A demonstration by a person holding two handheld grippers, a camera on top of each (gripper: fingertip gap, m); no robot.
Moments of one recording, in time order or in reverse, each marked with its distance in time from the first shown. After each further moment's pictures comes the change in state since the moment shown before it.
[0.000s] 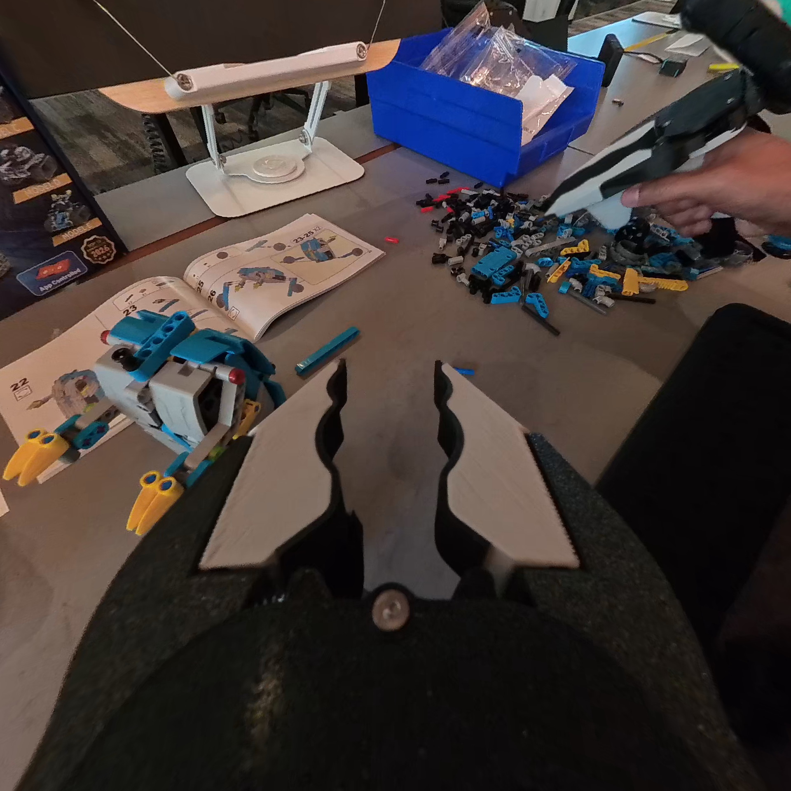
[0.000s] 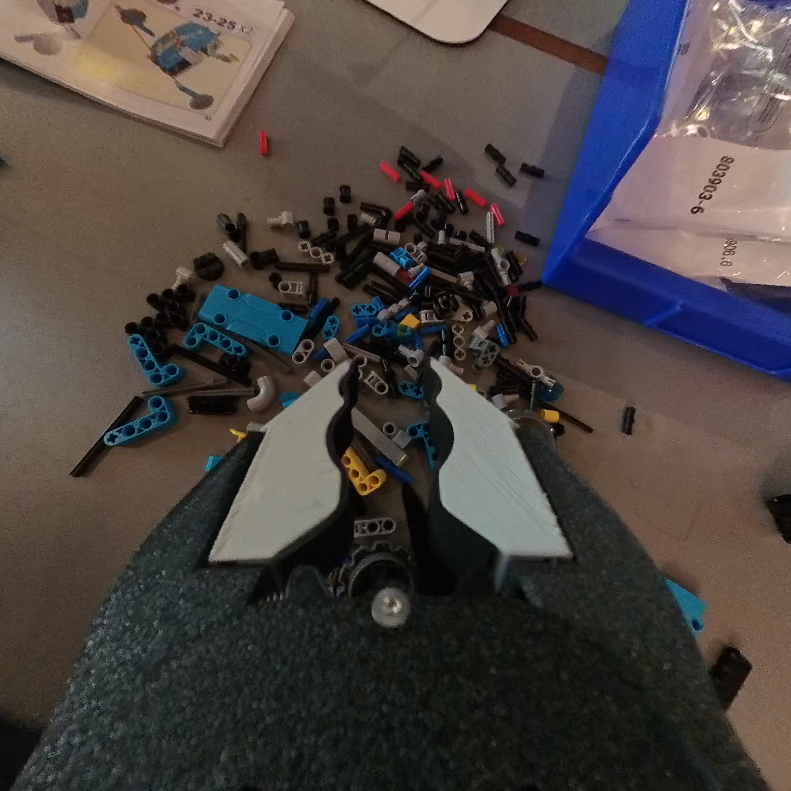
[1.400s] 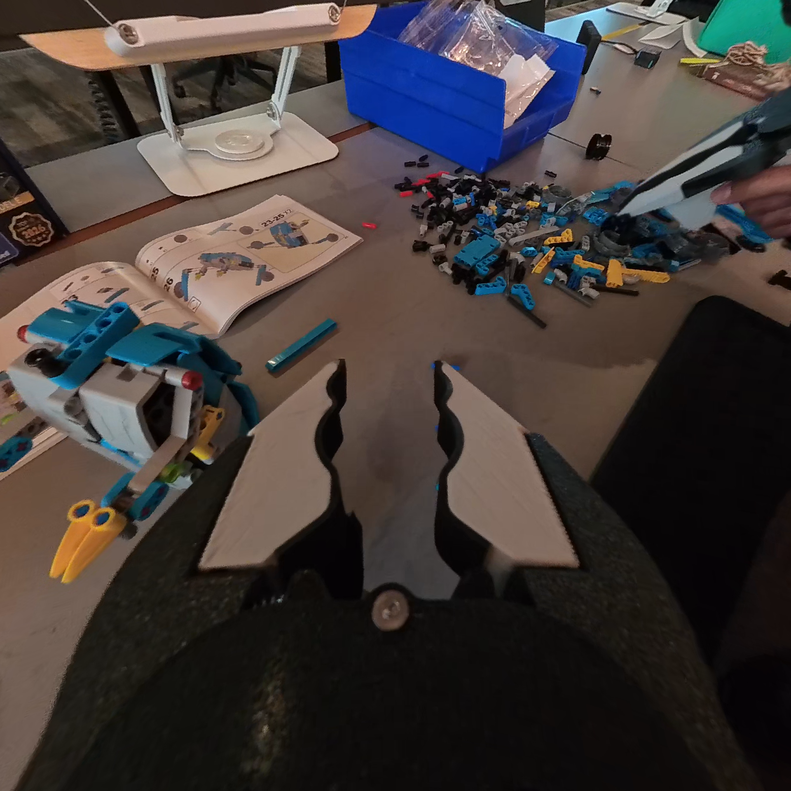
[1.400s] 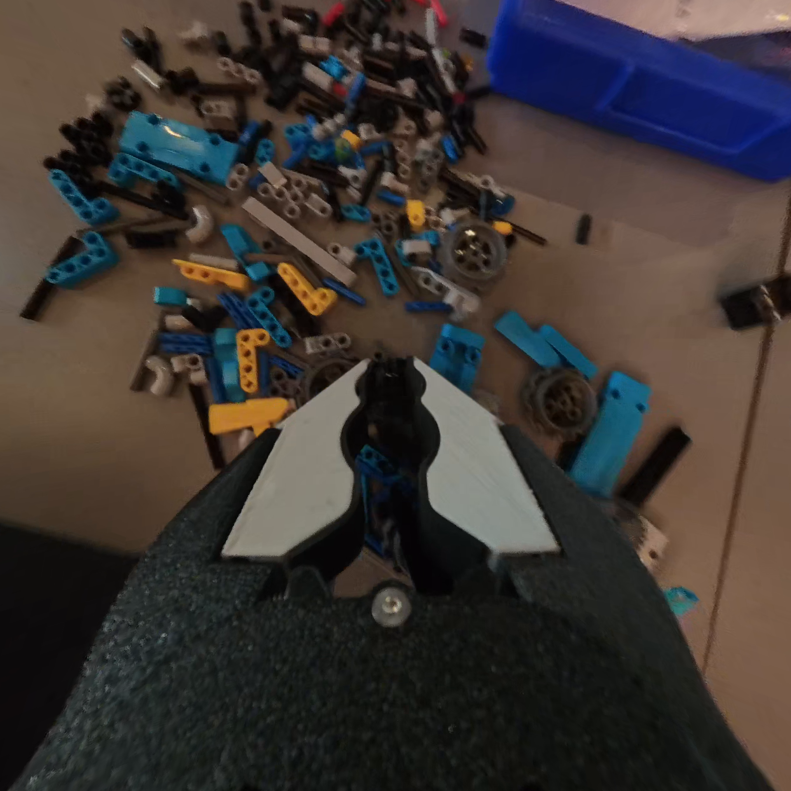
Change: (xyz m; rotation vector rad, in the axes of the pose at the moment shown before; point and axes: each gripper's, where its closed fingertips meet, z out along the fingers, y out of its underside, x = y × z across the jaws) left arm 0.007 0.010 0.016 -0.026 0.061 -0.027; right arm 0.024 0.076 -0.057 -0.146 0.055 0.083
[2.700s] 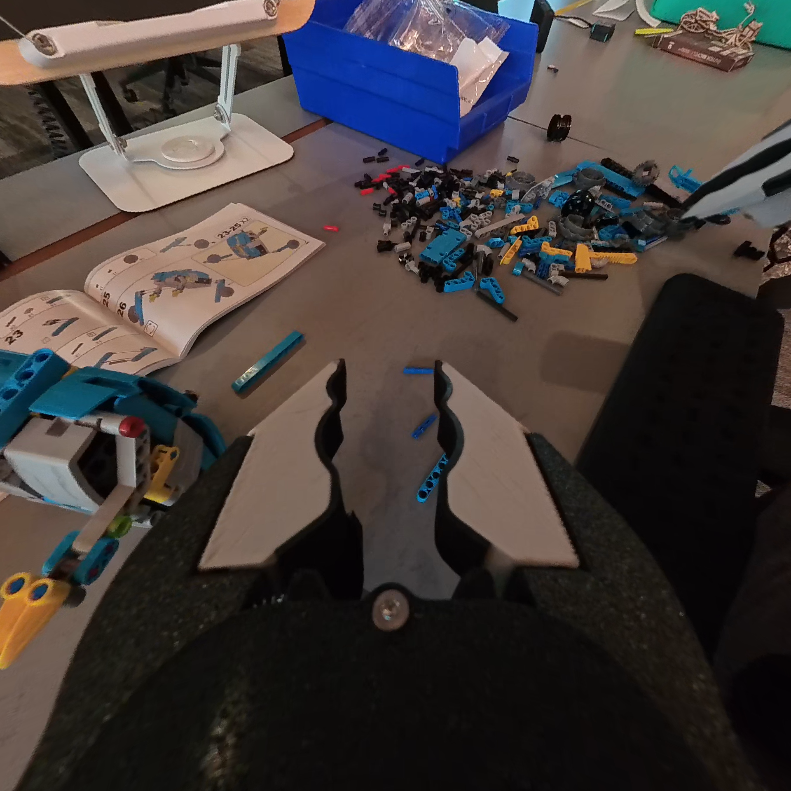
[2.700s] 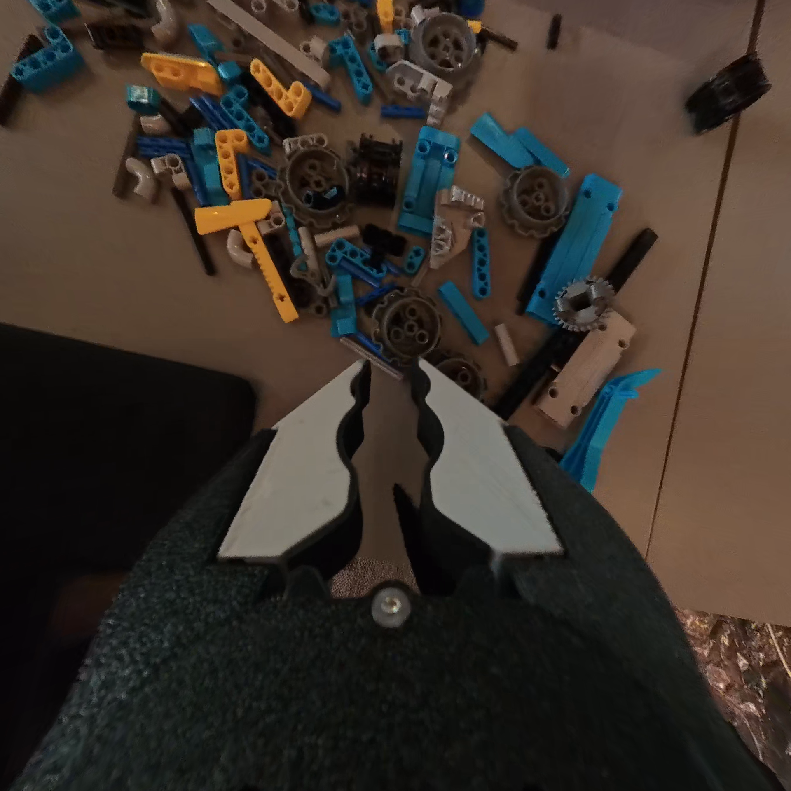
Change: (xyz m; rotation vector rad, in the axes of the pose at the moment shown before) left arm 0.021 -0.003 0.011 -0.020 0.077 0.059; right arm 0.005 0.080 -0.068 -0.072 0.051 0.030
